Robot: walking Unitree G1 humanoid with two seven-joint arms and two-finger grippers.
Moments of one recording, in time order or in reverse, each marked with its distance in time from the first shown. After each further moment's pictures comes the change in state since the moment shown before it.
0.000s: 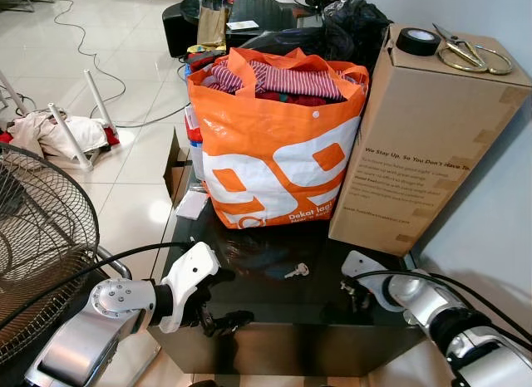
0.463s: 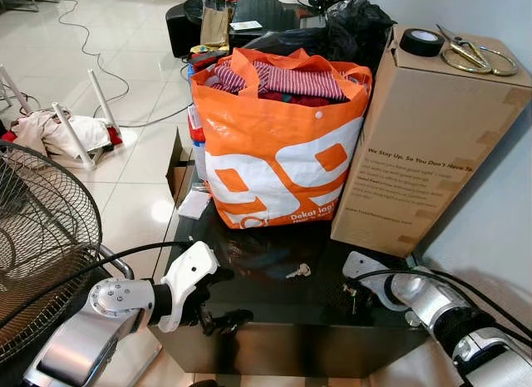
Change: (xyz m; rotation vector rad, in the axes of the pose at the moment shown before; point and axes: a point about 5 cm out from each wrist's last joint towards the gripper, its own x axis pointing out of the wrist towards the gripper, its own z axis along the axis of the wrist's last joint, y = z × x) left arm -0.001 0.001 0.000 -0.001 -0.001 0.004; right arm -0.005 -0.003 -0.001 -0.045 0.017 0.021
